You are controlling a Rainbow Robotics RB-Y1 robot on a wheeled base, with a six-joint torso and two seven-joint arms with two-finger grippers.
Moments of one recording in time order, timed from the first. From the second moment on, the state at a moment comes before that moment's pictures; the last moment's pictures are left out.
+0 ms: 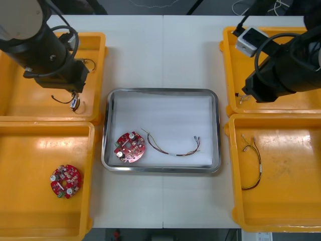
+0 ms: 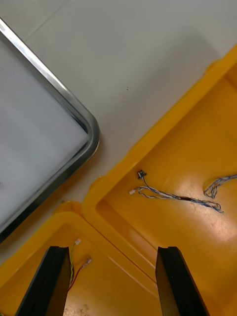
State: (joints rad) right arm -0.62 -0.61 0.04 -2.19 -0.65 1.92 1.75; left arm -0.82 0.66 -0.16 -1.66 0.81 1.90 -1.15
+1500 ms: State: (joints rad) right arm -0.59 -0.65 -0.15 -1.81 -0.47 1.92 1.42; left arm -0.91 0.51 -0.56 -1.48 0.77 1.65 -1.11
